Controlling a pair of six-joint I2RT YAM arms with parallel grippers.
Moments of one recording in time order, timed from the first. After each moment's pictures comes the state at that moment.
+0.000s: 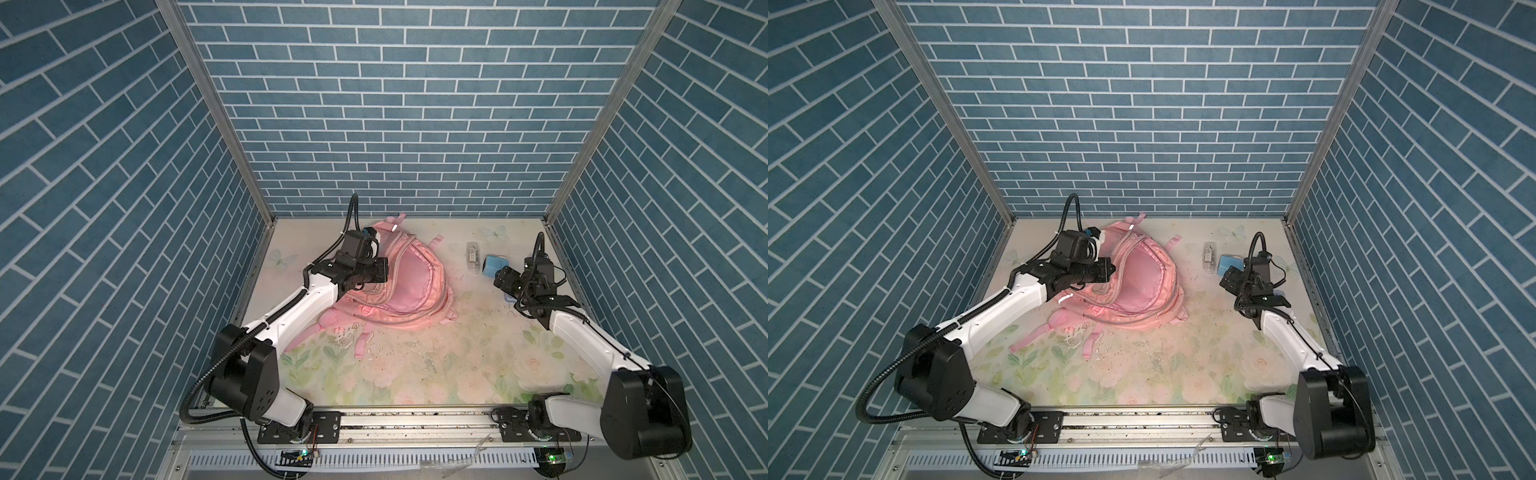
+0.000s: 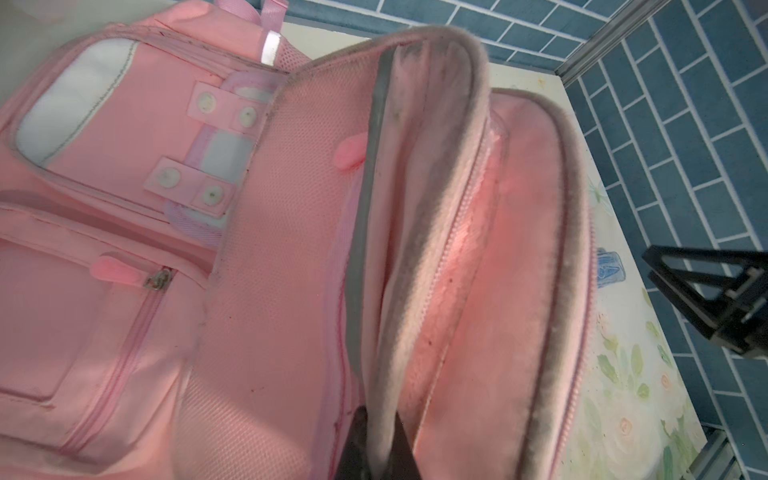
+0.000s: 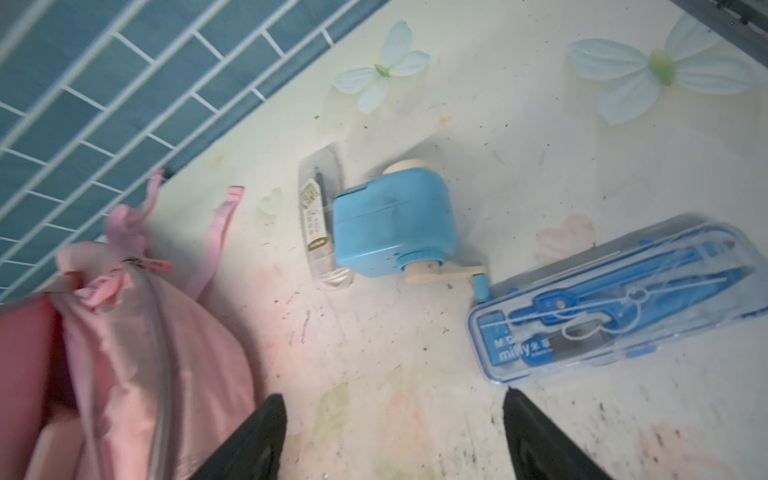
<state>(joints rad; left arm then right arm) -0.49 1.49 1.15 -0.39 0.18 -0.43 0.14 1.35 0.81 -0.20 0.04 0.55</state>
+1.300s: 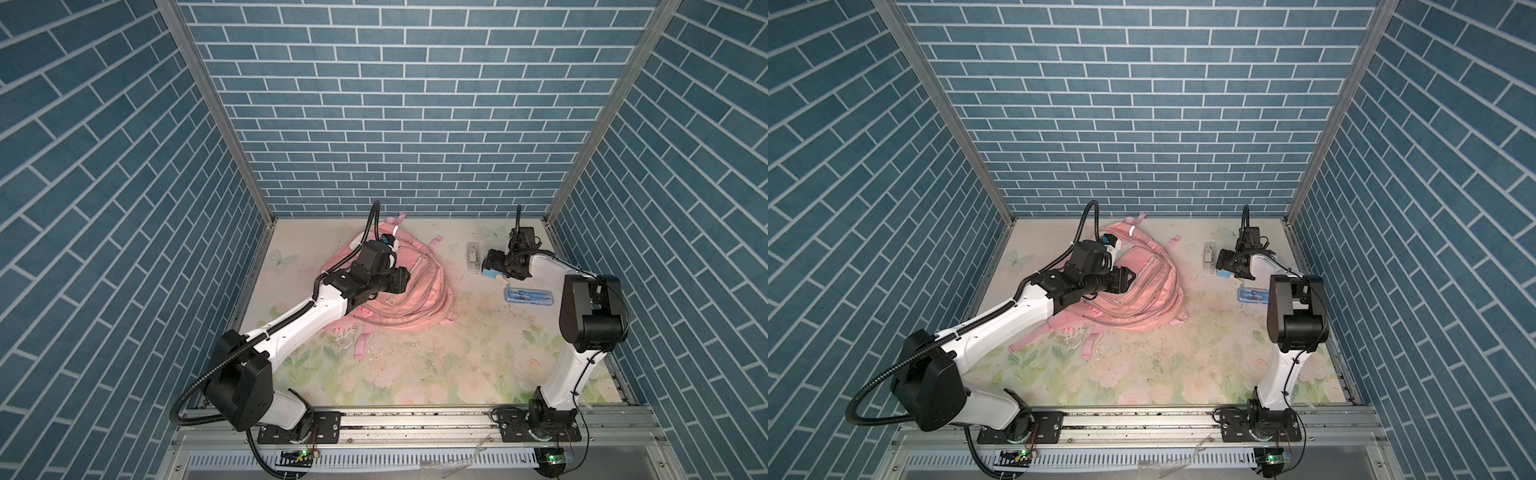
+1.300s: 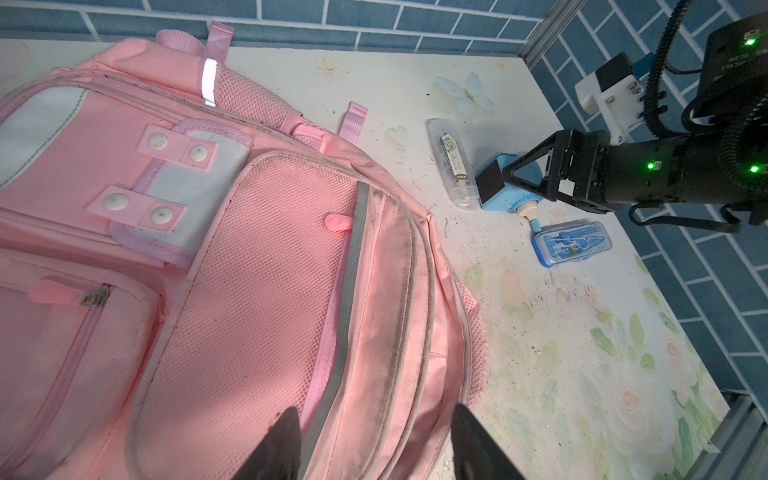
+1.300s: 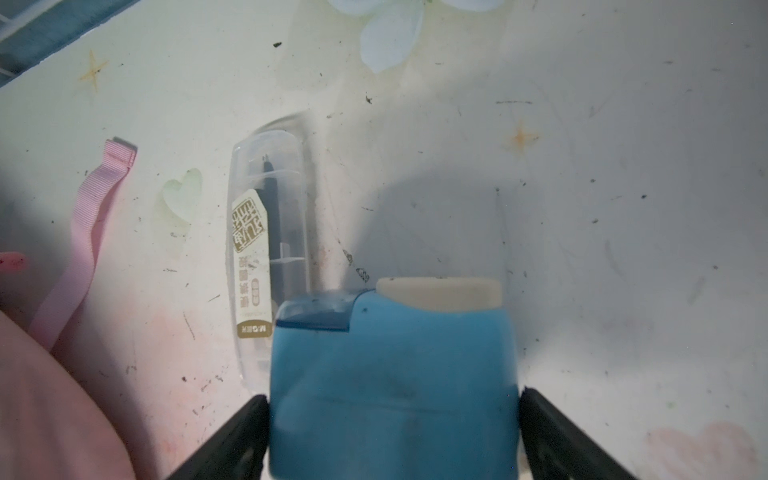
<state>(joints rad) -0.63 1.46 1.13 -0.36 0.06 -0.41 0.08 1.91 1.27 -0.34 -0.09 0.31</state>
